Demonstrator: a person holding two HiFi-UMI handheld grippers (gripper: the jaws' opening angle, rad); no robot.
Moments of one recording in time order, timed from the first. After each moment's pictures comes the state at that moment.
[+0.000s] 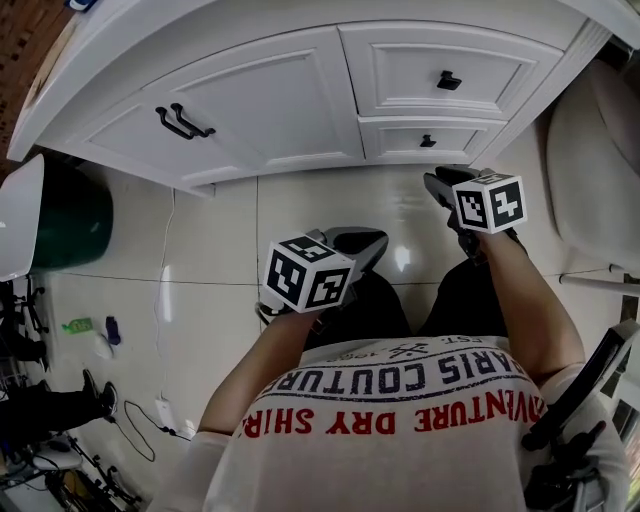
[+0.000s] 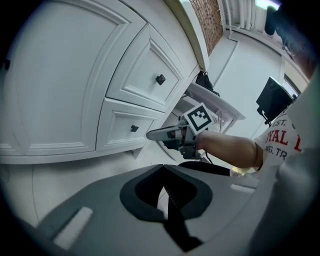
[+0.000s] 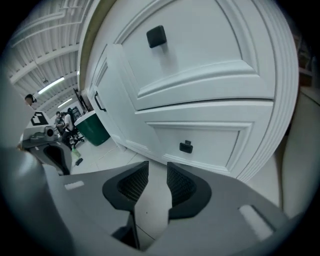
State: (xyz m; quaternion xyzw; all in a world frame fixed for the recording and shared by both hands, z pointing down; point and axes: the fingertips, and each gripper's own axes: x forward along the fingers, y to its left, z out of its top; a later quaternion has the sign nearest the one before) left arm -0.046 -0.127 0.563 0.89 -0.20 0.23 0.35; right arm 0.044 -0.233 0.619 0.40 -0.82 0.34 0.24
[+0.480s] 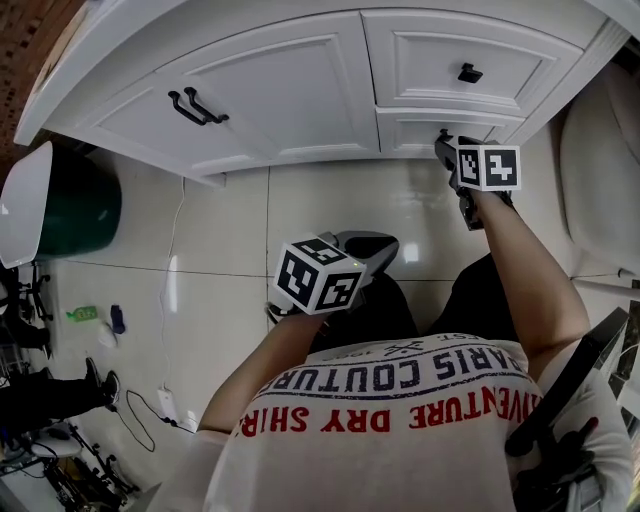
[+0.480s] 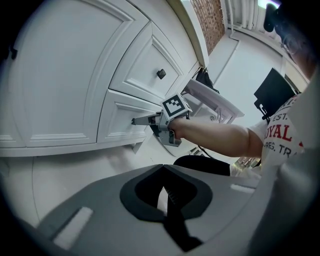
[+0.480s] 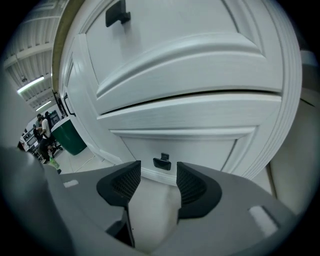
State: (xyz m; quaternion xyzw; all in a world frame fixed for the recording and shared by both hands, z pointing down) left arm -0.056 -0.108 0.582 0.88 -0.20 0.24 0.36; right arm 0.062 -0.298 0.652 0.50 -0.76 0.33 0.23
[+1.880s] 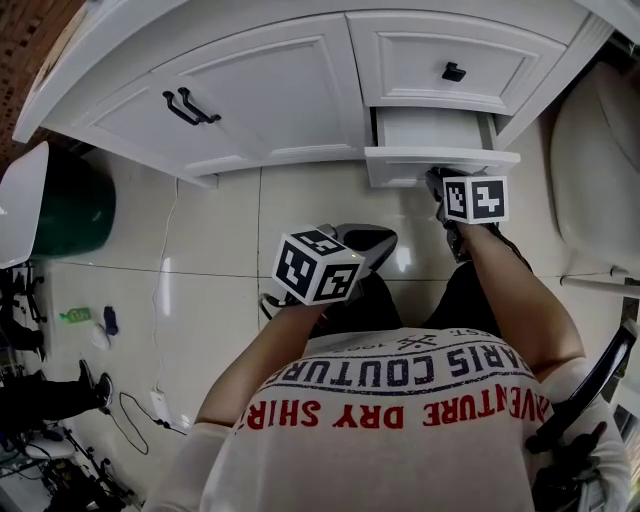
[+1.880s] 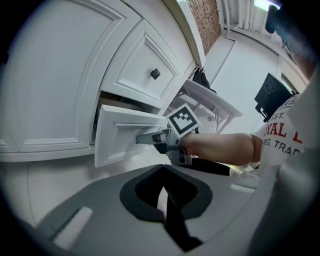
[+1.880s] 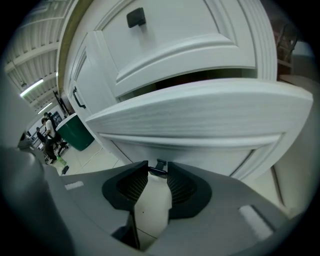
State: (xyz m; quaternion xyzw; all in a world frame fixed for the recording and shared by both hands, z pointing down) left arm -0.036 -0.109 0.574 0.89 -0.19 0.23 0.35; right arm 0.054 -0.231 0.662 0.48 -0.76 0.37 0.25
